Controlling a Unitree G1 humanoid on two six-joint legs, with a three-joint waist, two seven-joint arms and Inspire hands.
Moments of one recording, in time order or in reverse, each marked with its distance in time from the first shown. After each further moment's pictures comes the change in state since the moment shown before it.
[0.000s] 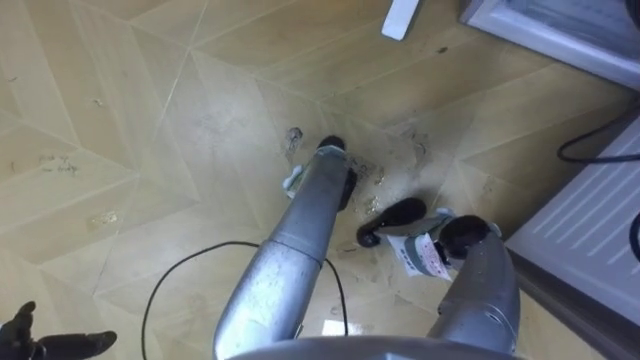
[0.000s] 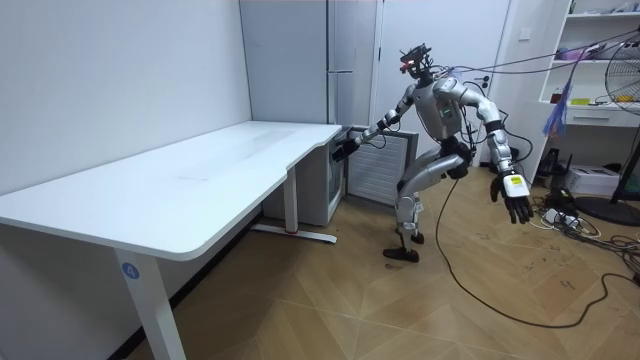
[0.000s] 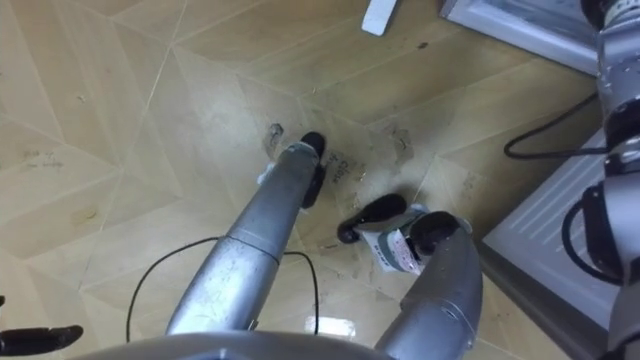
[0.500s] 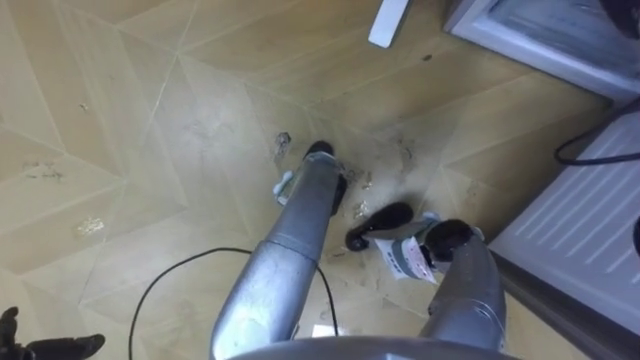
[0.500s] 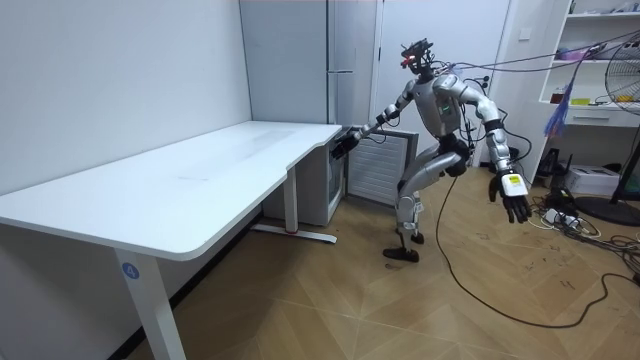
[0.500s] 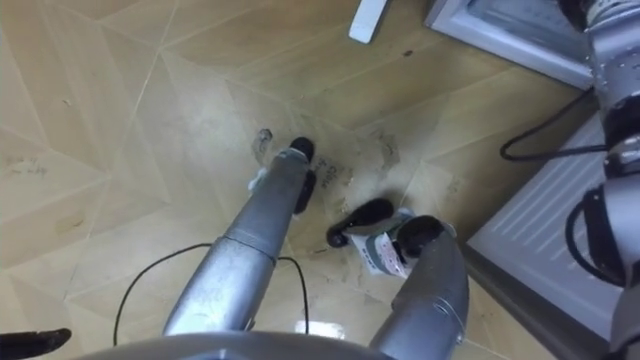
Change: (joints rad) left arm -0.010 0.002 0.016 0.048 0.002 -0.037 0.030; right arm 0.012 -0.004 0.066 -0.031 -0.028 0.075 -0.015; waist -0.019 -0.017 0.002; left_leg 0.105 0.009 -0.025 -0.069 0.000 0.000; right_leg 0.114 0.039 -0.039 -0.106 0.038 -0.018
